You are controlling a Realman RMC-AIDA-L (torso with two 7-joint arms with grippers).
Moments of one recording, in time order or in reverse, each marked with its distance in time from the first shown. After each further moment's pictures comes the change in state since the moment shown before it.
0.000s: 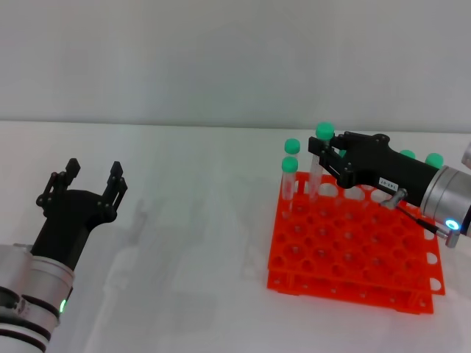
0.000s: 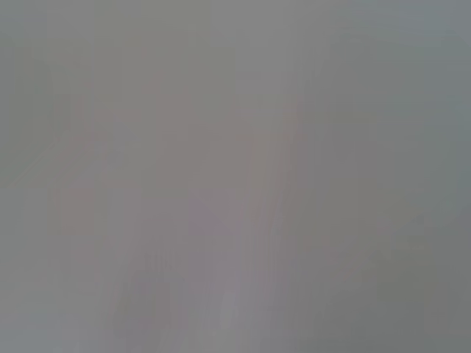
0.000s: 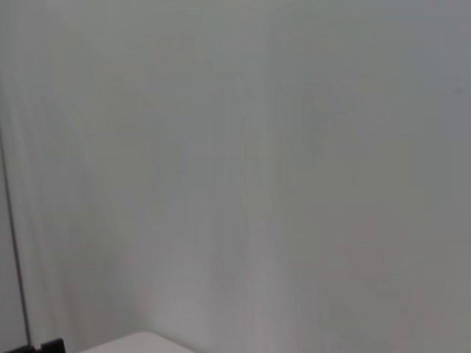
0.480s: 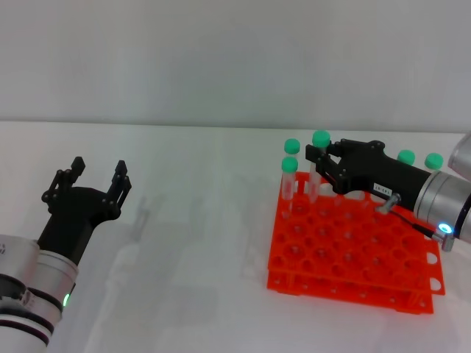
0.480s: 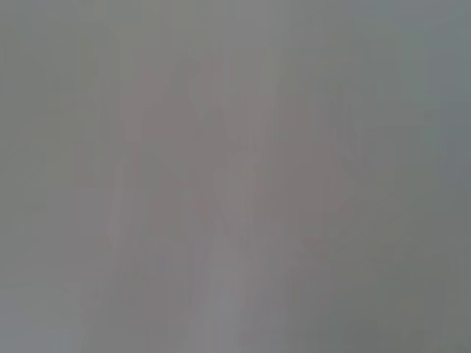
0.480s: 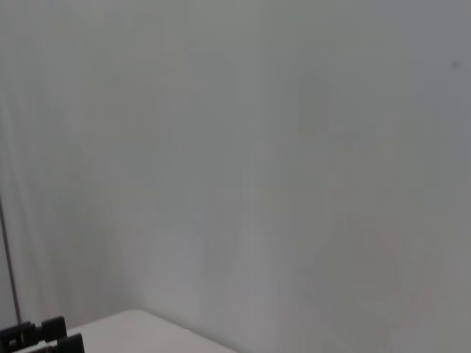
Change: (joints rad) left arm -0.030 0.001 -0.001 -0.021 -0.001 -0.036 -0.003; right arm 0.008 0.009 -0.021 0.002 -0.002 0.054 -0.001
